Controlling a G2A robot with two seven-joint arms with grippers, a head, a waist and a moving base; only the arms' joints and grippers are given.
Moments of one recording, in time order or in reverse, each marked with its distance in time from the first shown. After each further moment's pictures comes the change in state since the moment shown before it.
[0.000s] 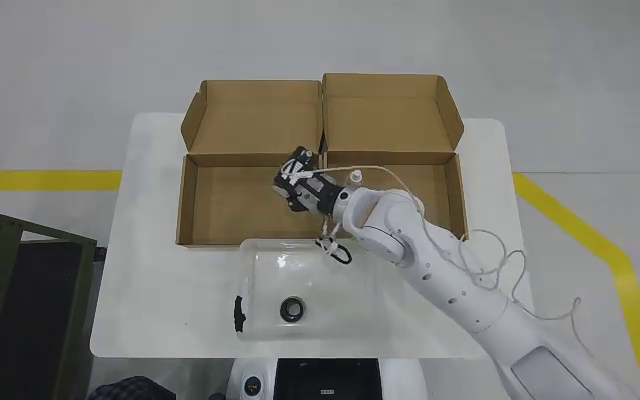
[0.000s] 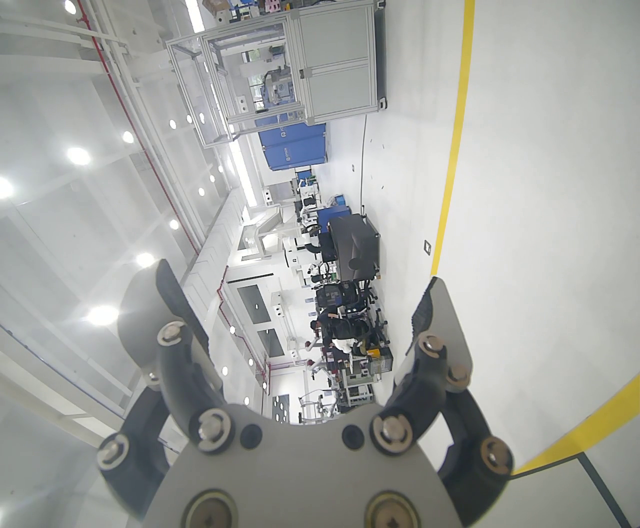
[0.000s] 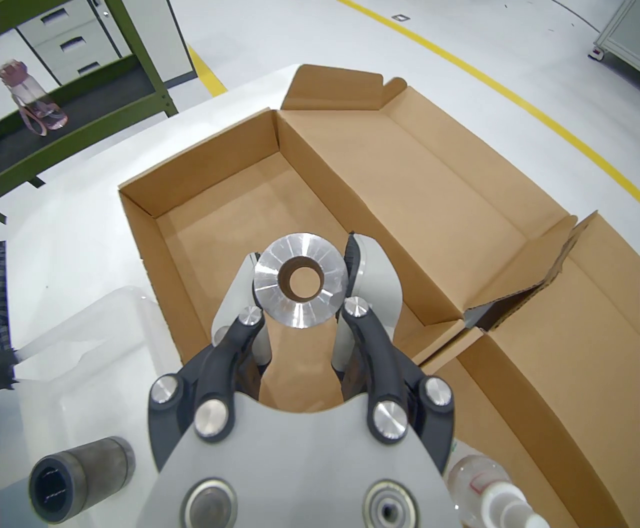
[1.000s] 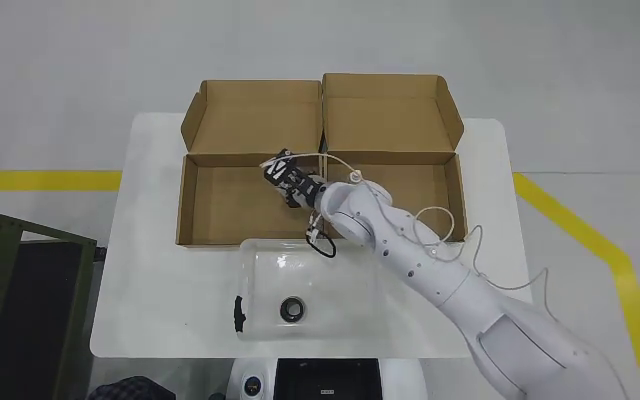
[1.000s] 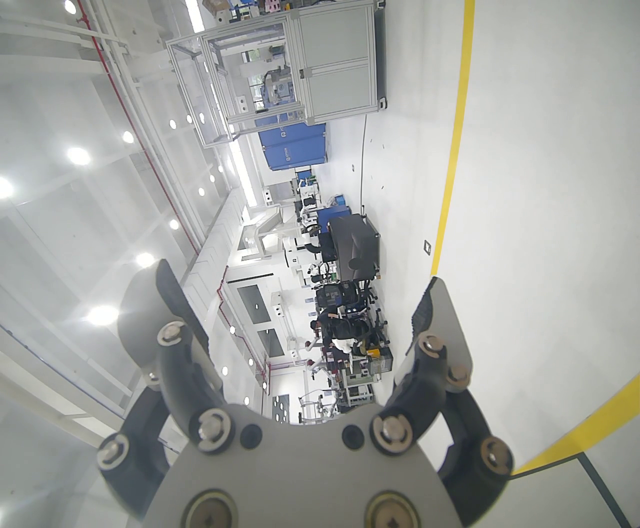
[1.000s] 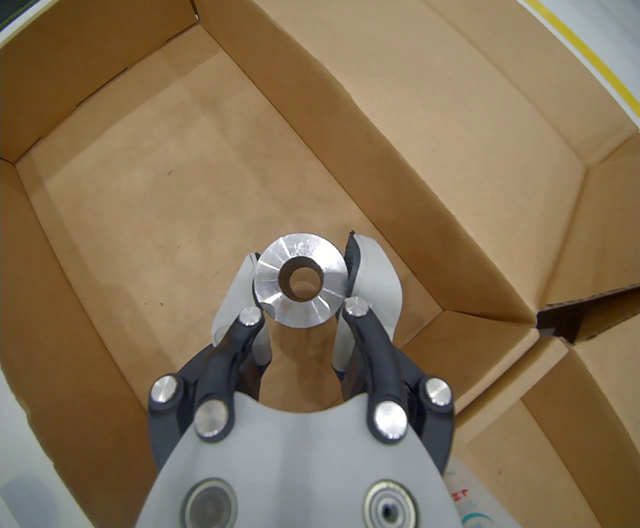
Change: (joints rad) left arm 0.000 0.000 0.000 0.000 0.000 0.000 0.000; right arm 0.137 -0.147 -0.135 0.367 -0.028 0.065 0.037
